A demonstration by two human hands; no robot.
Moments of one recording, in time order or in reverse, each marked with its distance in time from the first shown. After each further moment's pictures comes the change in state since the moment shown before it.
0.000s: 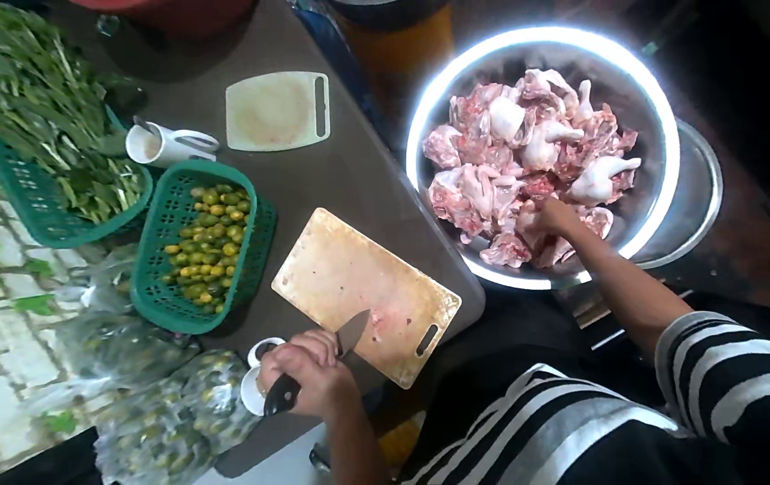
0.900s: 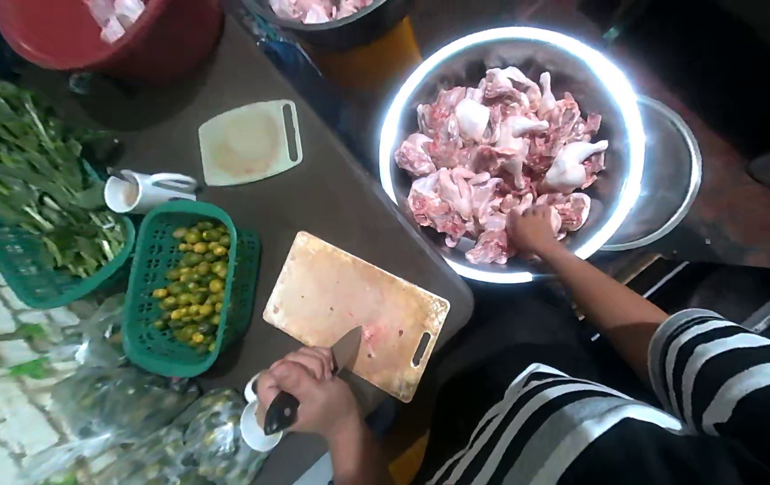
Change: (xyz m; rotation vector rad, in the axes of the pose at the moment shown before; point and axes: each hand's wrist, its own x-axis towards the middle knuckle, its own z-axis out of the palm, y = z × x) left_hand -0.003 0.003 0.016 0.063 -0.093 0.010; right_hand -0.029 0.000 0.046 0.012 0.091 0.007
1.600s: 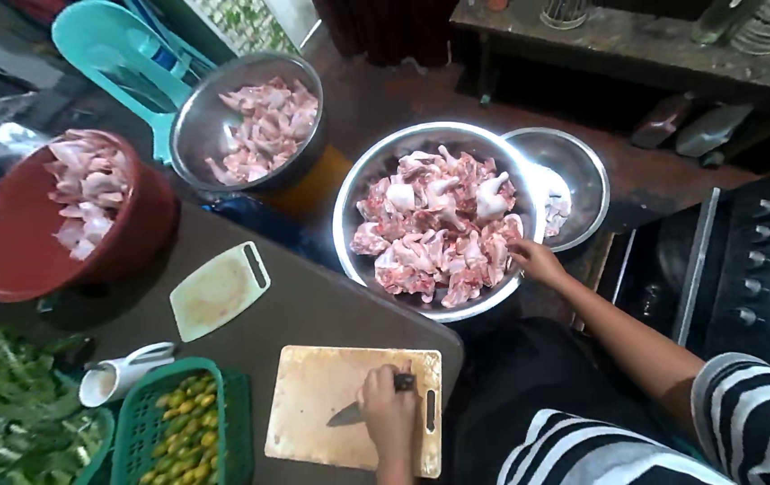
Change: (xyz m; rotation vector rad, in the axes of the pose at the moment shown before) left_hand -0.039 -0.039 0.021 0.886 -0.843 0.247; right_hand -0.118 0.062 -0.017 0.610 0.337 0.074
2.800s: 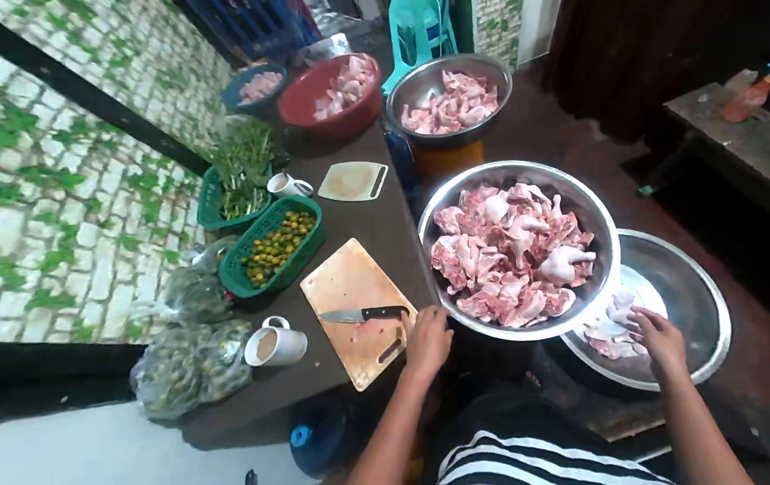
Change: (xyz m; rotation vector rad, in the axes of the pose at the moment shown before) left_hand 0.027 0.152 0.019 0.020 -0.465 -0.513; right_hand 0.044 0.073 -0.143 0.478 0.142 0.037
